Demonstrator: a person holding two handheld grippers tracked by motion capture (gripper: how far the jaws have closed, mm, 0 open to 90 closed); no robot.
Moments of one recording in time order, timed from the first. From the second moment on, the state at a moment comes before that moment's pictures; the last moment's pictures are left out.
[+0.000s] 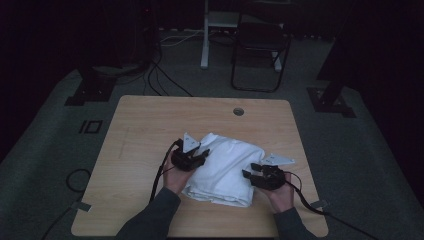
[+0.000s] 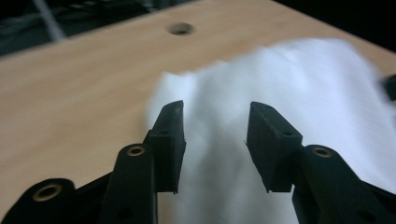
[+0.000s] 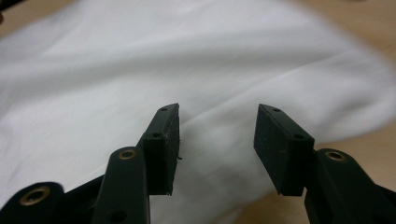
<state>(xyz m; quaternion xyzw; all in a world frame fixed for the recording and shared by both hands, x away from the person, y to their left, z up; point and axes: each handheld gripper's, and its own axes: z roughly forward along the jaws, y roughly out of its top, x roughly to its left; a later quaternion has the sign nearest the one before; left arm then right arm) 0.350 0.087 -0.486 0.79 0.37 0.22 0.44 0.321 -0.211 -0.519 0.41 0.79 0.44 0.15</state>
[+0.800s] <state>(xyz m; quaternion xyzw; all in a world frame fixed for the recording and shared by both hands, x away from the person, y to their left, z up) 0.287 0.097 -0.515 0.79 0.36 0.18 0.45 0.329 -0.189 -0.549 0.39 0.84 0.34 0.16</state>
